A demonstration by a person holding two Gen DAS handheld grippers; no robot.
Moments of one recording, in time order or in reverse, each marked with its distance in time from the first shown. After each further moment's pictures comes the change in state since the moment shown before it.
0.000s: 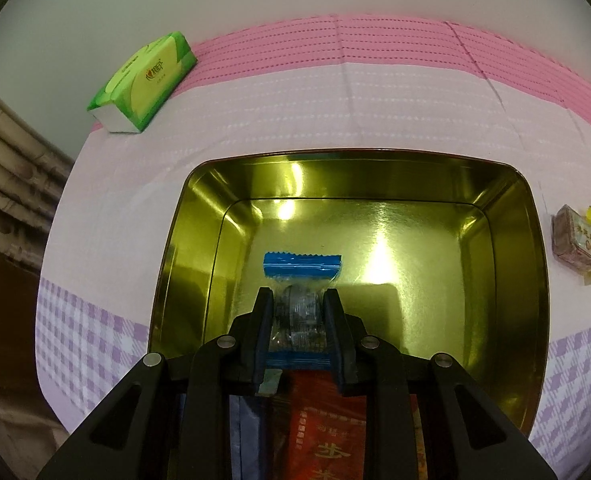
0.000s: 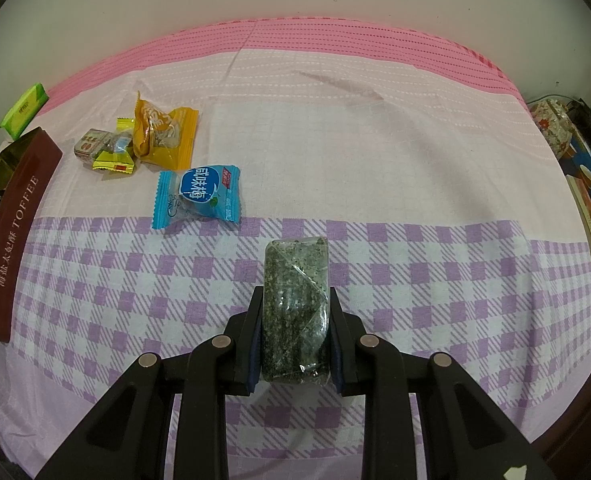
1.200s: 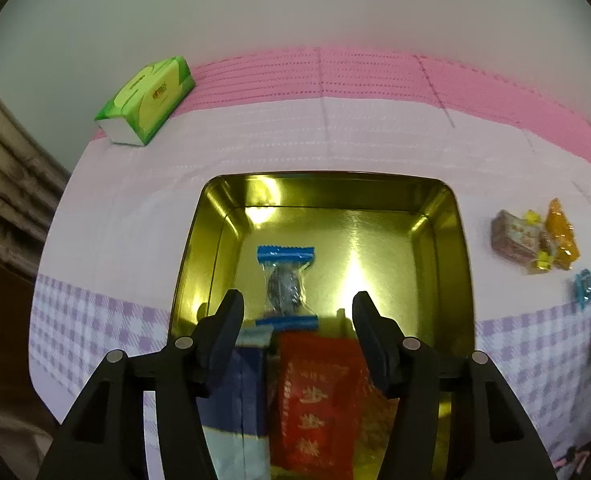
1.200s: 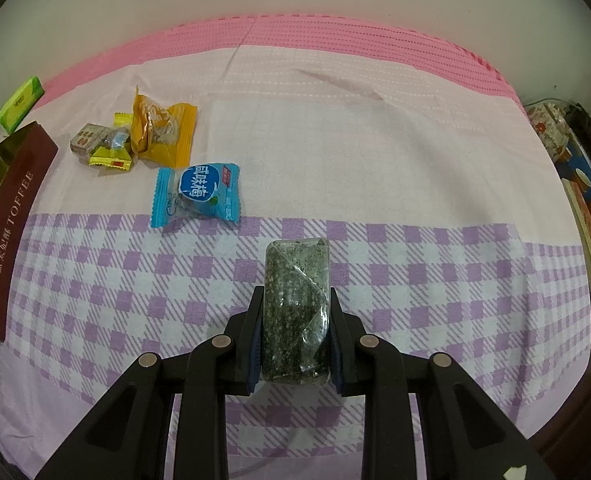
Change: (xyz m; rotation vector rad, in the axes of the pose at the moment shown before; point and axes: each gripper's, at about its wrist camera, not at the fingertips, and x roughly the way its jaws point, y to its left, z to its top) left arm -0.056 0.013 -0.012 -0.016 -0.076 -0.114; right arm 0.000 0.001 0.000 -0.014 0.007 -0.015
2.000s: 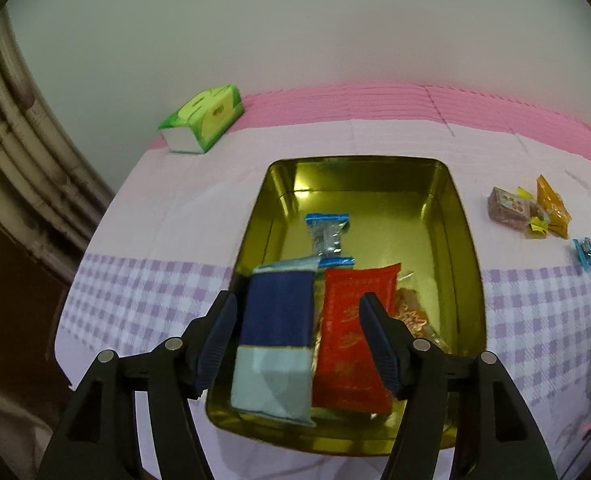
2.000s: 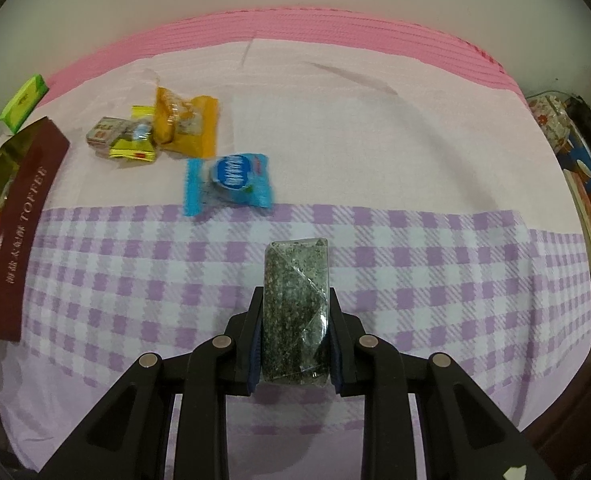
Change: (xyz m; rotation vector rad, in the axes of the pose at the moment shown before) left arm -0.058 0.024 -0.069 -0.026 -0.175 0.110; right arm -0.022 -0.046 -0.024 -0.001 0.037 0.023
